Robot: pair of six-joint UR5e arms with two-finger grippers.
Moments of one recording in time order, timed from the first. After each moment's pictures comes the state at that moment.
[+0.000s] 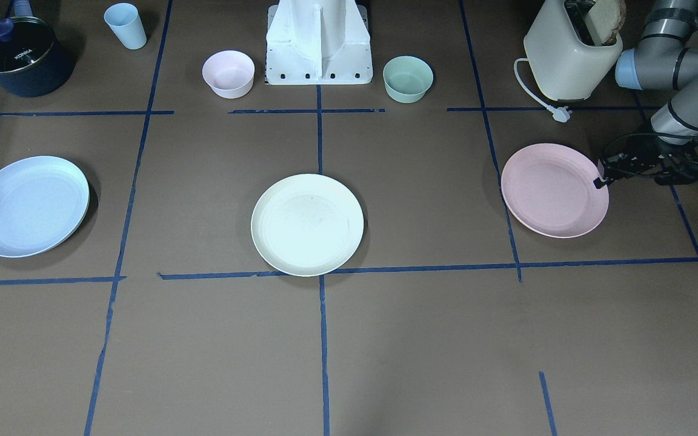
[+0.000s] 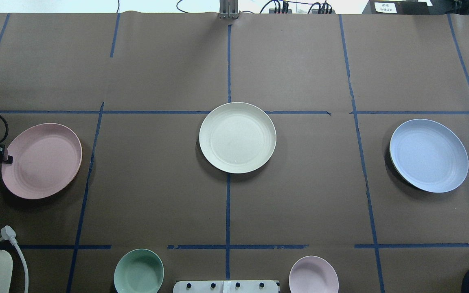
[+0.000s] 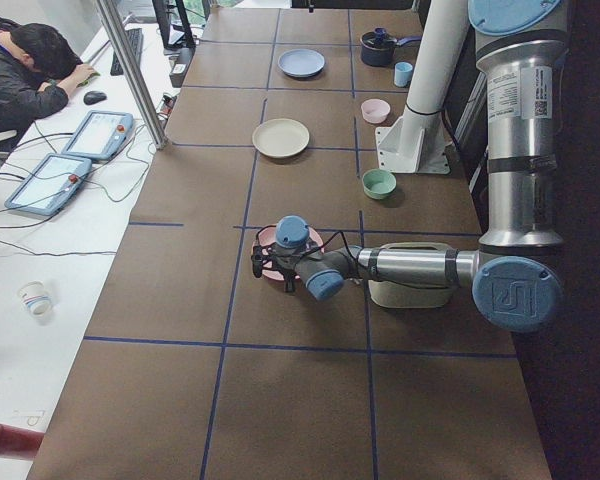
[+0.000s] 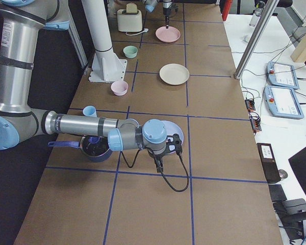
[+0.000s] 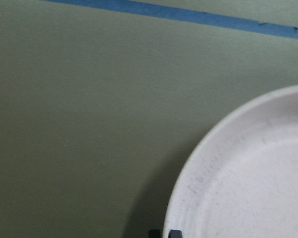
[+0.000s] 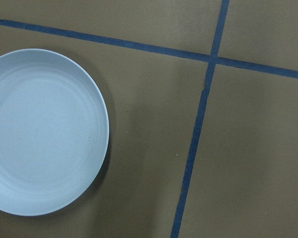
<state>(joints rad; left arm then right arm) -0.97 -1.48 -1.60 -2.41 -2.27 -1.06 1.52 -1.80 1.74 -1.36 2.44 -0.06</state>
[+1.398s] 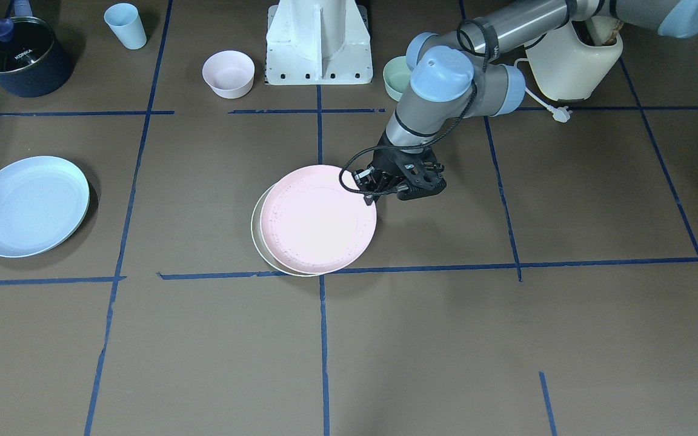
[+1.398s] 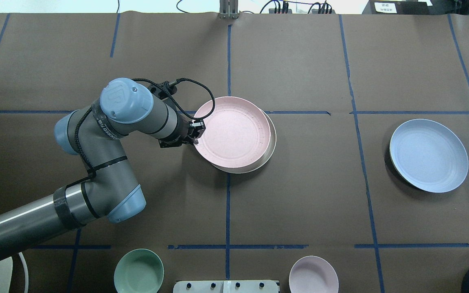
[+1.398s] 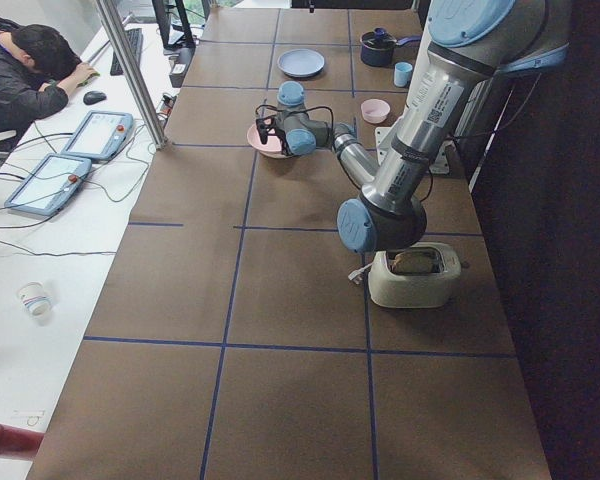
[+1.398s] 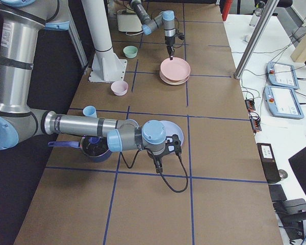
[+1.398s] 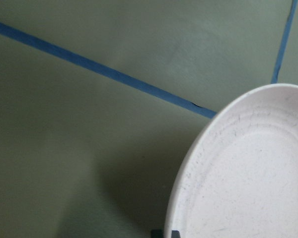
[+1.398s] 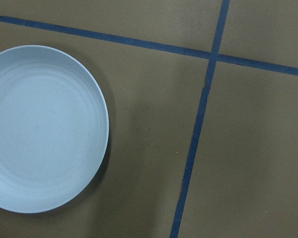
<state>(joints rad) -0.58 -2.19 -1.56 -1.99 -1.91 -1.58 1.52 -1.81 1.74 -1.36 2.44 -0.06</state>
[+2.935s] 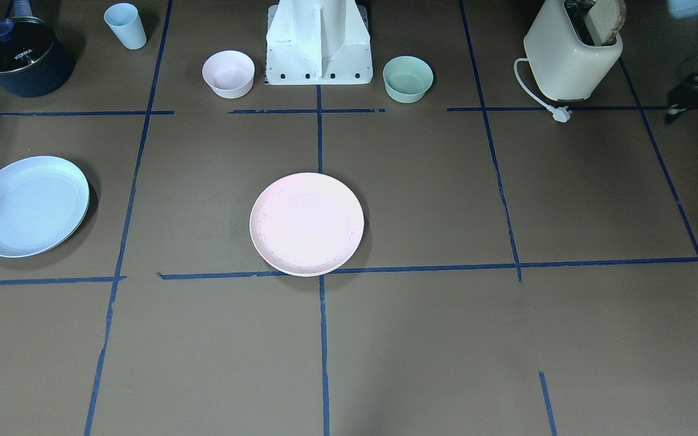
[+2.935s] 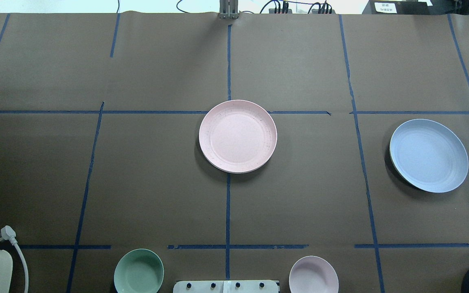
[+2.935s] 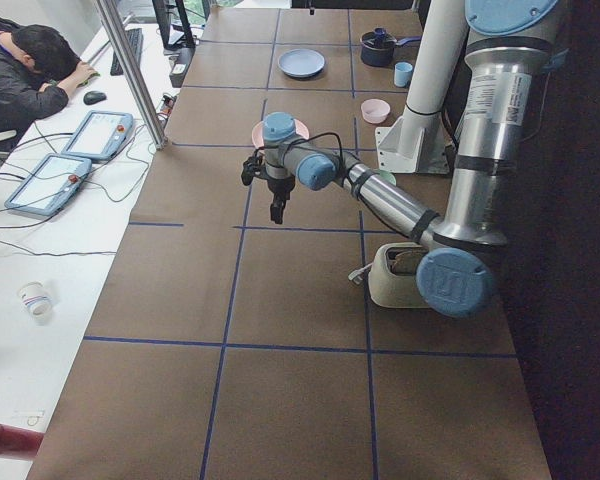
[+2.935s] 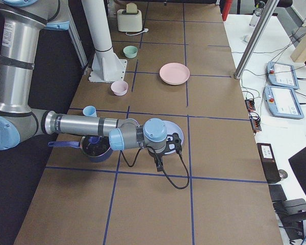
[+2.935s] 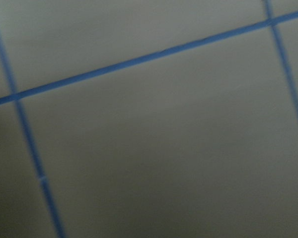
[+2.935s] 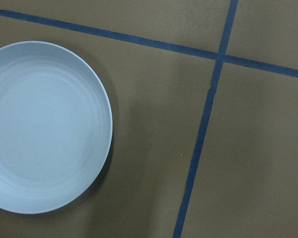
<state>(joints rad) -1.40 -1.36 -1.97 -1.55 -2.31 0.02 1.49 -1.80 1.75 -1.35 2.43 -0.05</state>
